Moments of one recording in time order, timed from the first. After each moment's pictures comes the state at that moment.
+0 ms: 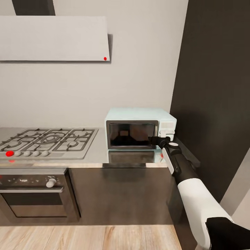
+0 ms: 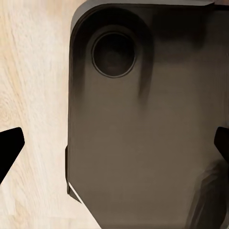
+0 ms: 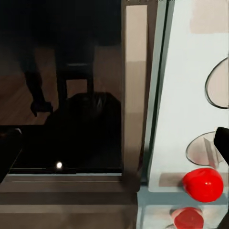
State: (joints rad) left arm 0.00 0.01 0.01 -0.03 0.09 0.00 0.00; right arm -0.92 0.06 0.01 -0.92 0.00 0.42 -0.03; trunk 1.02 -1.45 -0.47
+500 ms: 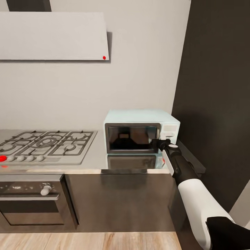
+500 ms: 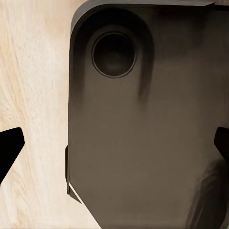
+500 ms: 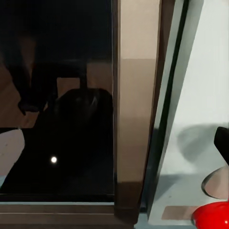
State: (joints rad) left arm 0.00 0.01 0.01 -0.03 0.09 0.00 0.00; right arm -0.92 0.06 0.01 -0.88 0.01 0.41 -0.03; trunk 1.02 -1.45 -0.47
